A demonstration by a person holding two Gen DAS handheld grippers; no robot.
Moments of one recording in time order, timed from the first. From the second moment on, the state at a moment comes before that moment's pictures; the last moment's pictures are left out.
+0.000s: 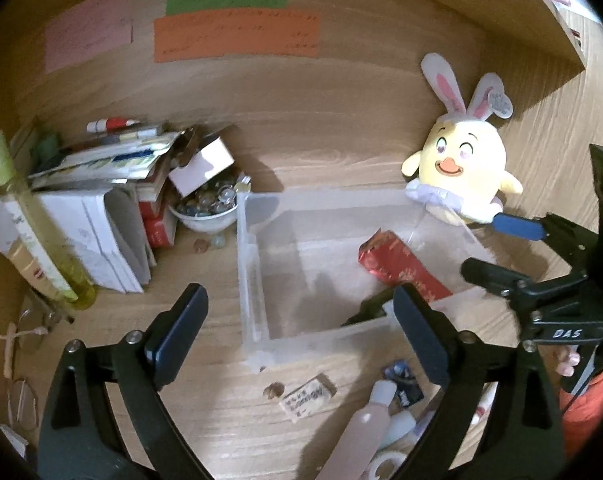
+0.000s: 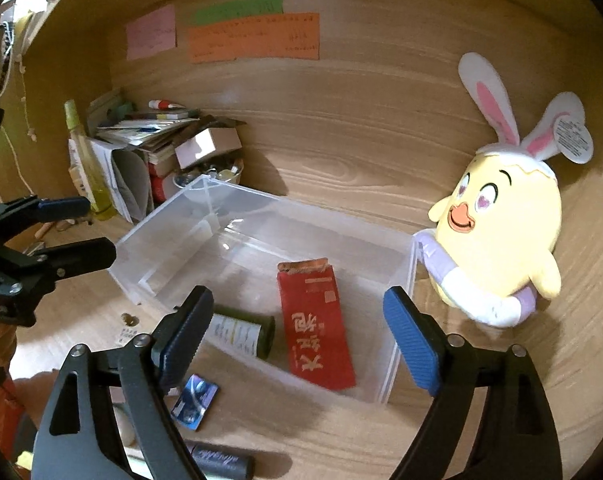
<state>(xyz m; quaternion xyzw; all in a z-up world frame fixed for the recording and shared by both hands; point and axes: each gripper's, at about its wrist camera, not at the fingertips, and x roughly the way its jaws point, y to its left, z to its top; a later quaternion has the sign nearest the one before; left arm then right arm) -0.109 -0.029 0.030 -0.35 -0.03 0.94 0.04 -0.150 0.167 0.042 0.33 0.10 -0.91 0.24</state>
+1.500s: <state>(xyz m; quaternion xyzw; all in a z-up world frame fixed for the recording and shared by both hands) -0.088 0.020 -0.053 -0.48 0.02 0.87 0.12 -0.080 0.173 -0.048 0.44 0.06 -0.86 0.26</state>
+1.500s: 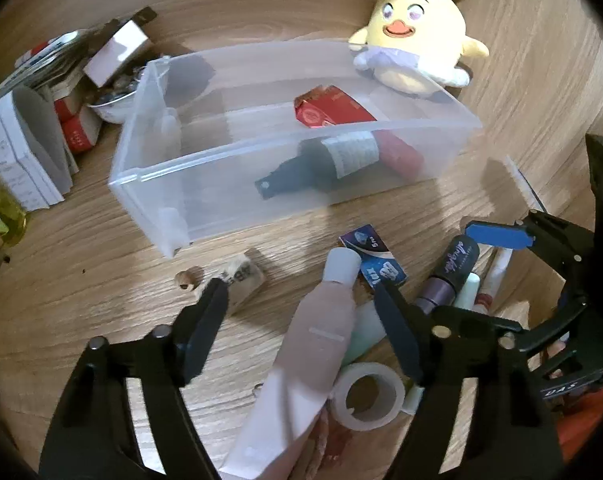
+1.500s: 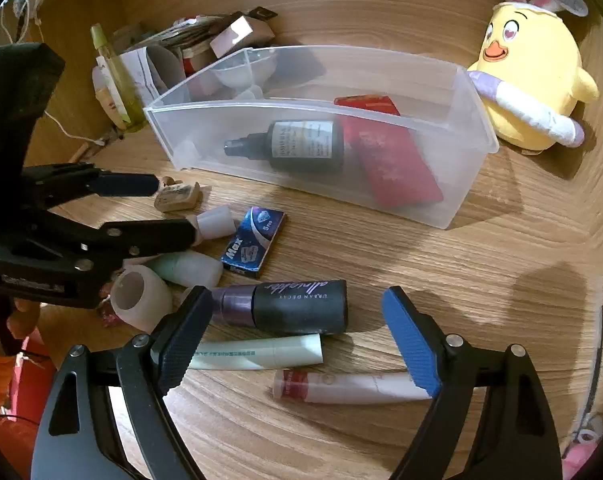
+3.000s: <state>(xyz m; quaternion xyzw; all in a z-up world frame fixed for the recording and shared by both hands) -0.084 -0.003 -0.045 -0.44 -0.01 0.89 0.10 -0.078 0.153 -0.051 0.45 0.08 -0.85 0.26</state>
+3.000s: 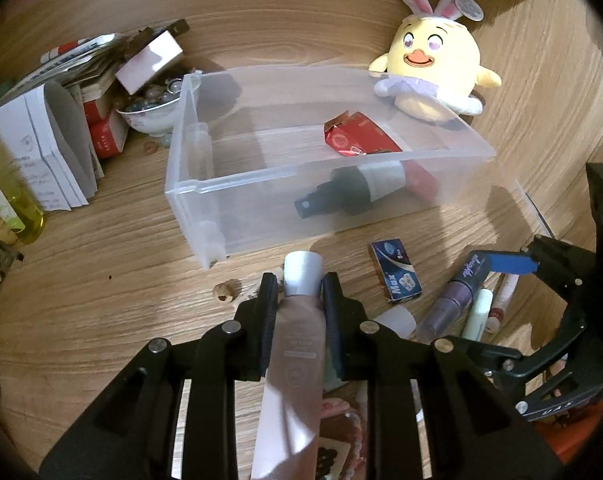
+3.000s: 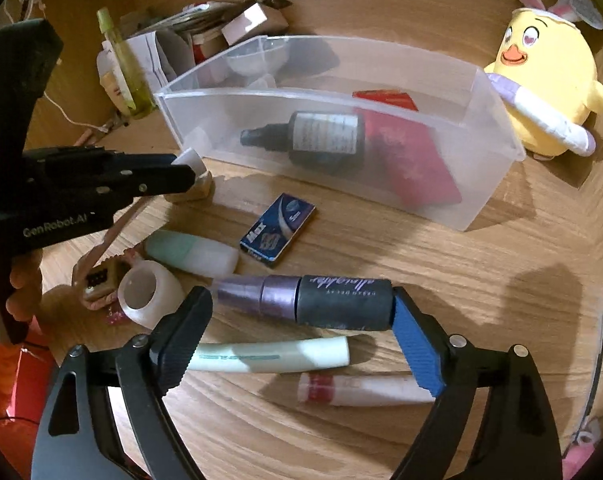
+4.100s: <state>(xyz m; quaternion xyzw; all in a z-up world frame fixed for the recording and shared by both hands) -0.057 -0.030 0.035 -0.32 -0.06 0.94 0.10 -0.079 0.170 -0.004 0.36 0.08 -0.91 0.21</state>
